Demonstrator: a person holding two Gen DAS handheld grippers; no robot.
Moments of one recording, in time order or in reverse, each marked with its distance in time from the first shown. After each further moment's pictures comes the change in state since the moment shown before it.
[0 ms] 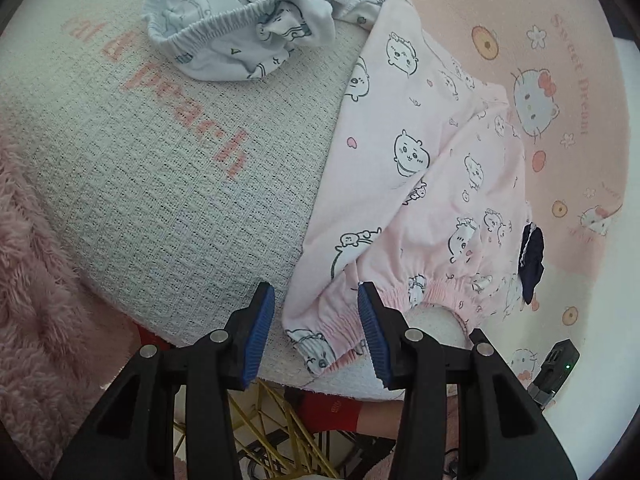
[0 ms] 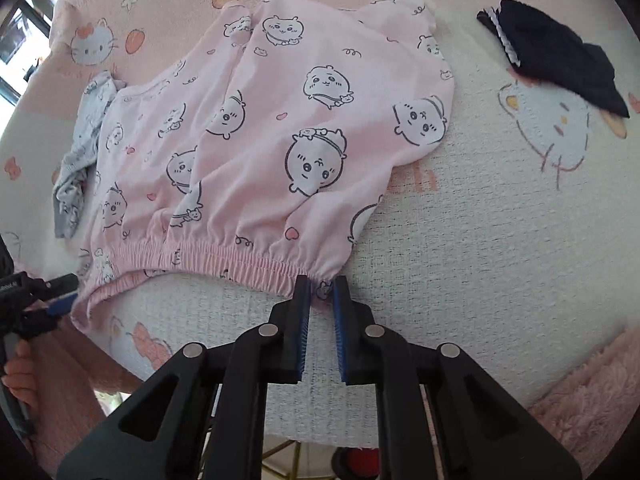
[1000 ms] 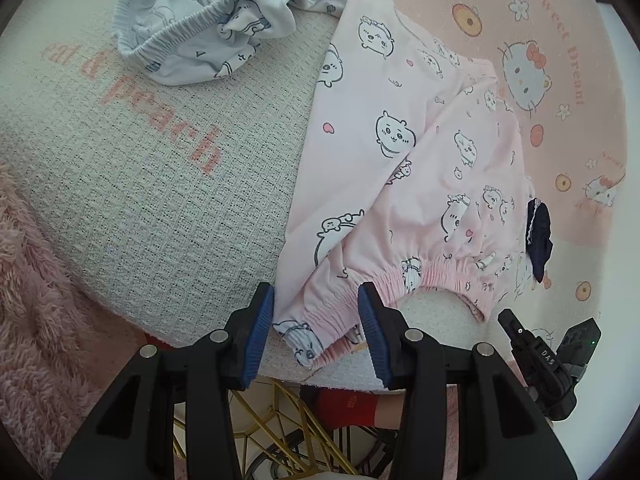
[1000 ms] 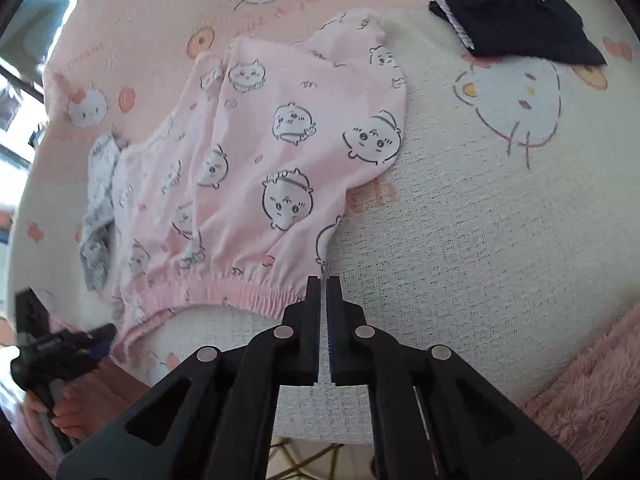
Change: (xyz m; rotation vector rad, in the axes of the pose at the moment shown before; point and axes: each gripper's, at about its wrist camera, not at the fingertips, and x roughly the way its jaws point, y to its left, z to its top) left arm -0.003 -0.014 -0.004 0.086 0.013 0.035; right arm -0.006 -0.042 0.001 0.231 -0.058 0.192
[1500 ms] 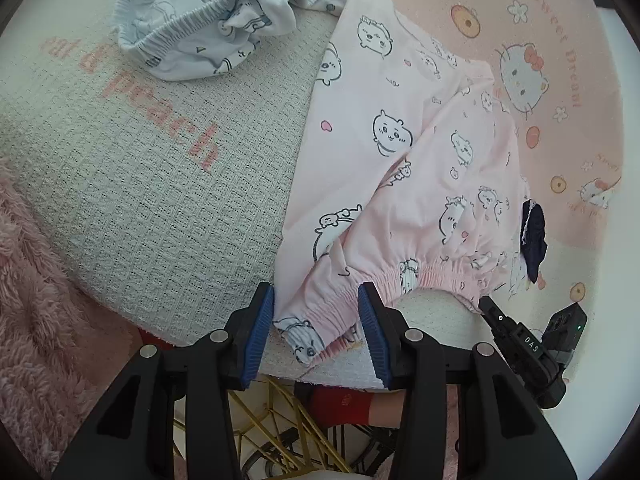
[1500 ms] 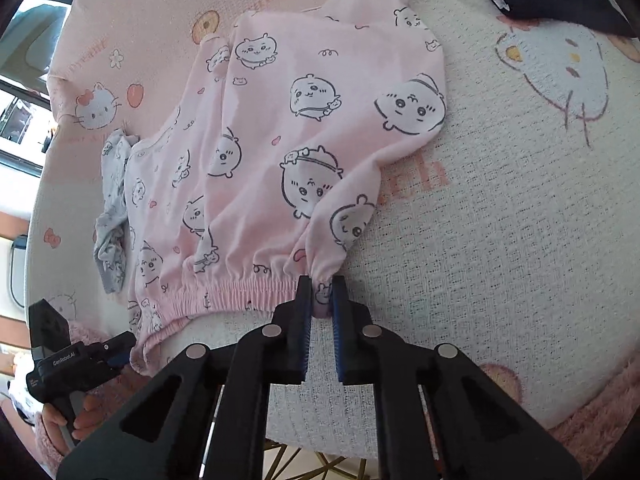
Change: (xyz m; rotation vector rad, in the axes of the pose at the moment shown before) left arm -0.006 0.005 0.000 -0.020 -0.007 -0.037; right arm 0.028 0.003 0.003 -0.021 0.064 0.026
